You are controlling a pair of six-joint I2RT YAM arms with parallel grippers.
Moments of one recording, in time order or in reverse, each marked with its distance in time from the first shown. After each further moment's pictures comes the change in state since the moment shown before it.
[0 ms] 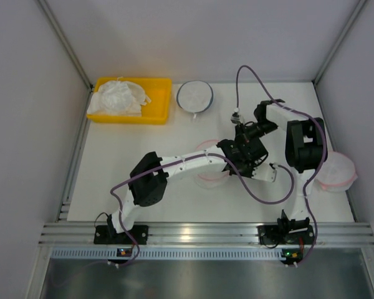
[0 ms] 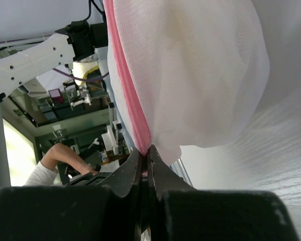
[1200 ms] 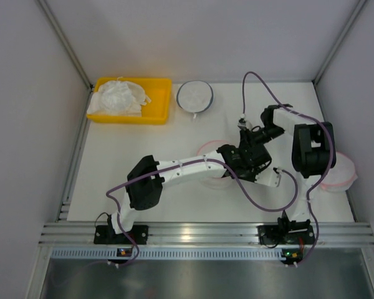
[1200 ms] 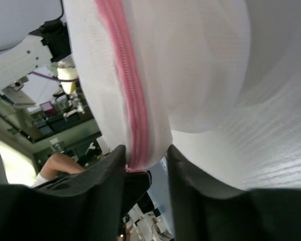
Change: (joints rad) left arm -0.055 -0.055 -0.039 0.036 -0.056 -0.018; right arm -0.053 -0.108 -0.126 0.078 0.149 0.106
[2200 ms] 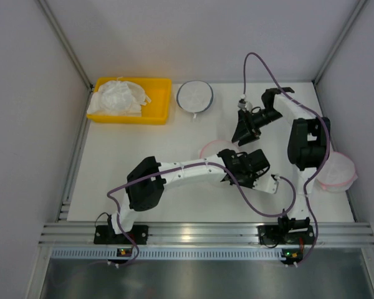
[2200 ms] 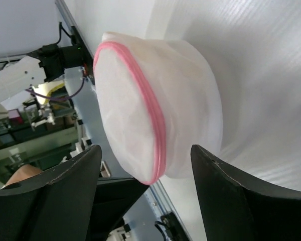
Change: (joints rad) left arm -0.018 -0.008 -0.080 0.008 0.055 -0.018; right arm -0.008 0.156 0.354 -0.085 -0.023 -0.050
